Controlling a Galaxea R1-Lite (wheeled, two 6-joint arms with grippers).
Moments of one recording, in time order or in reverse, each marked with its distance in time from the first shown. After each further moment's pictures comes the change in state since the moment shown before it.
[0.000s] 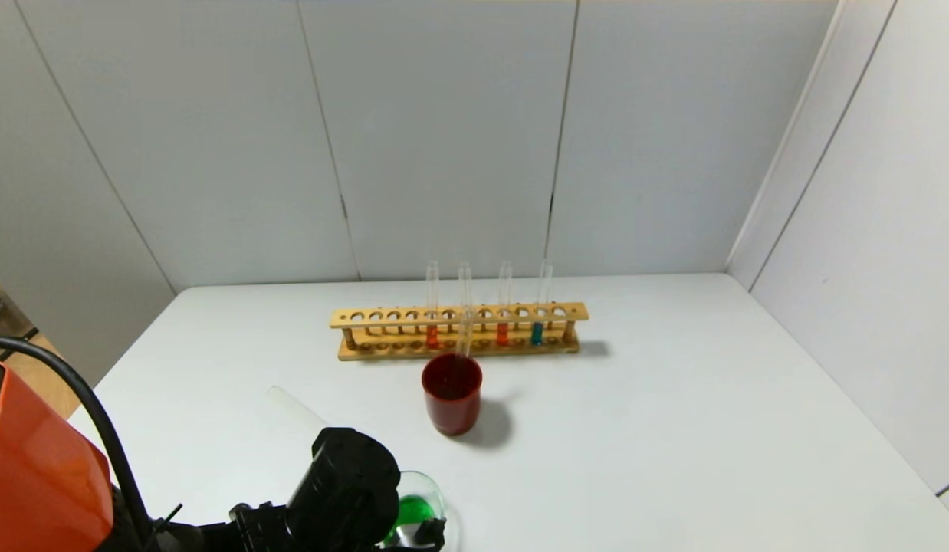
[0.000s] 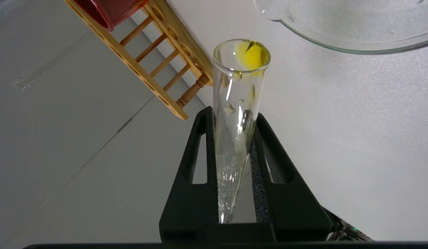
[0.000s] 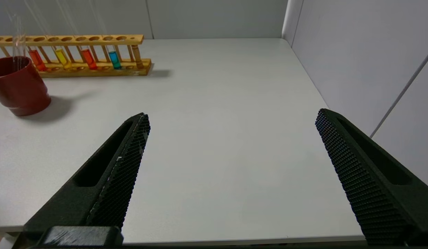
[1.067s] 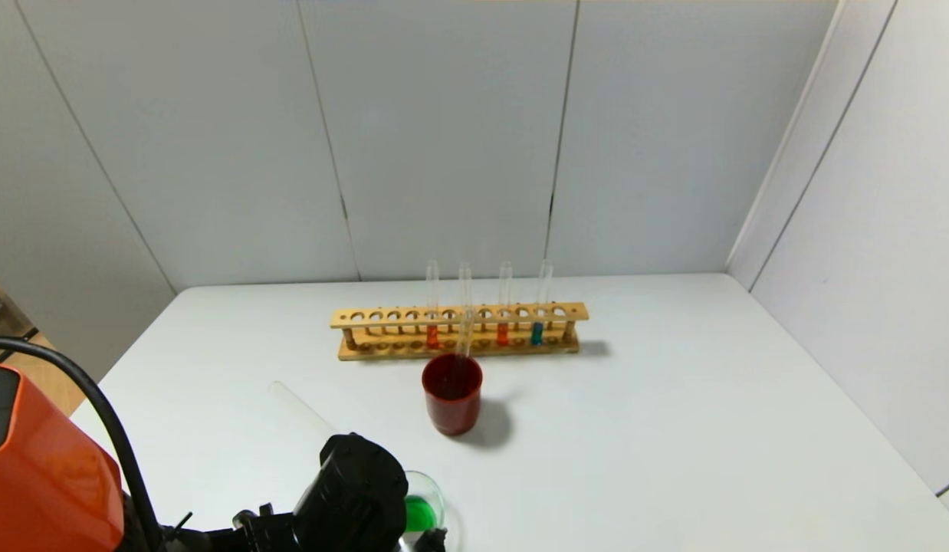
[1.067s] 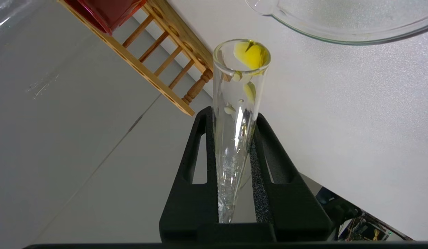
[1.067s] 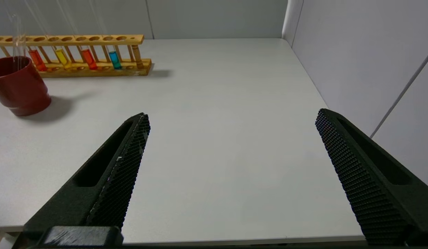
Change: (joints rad) left arm -0.023 0.013 -0.002 0.000 0.050 0.054; right arm 0.000 0.000 0.000 0.000 0.000 0.000
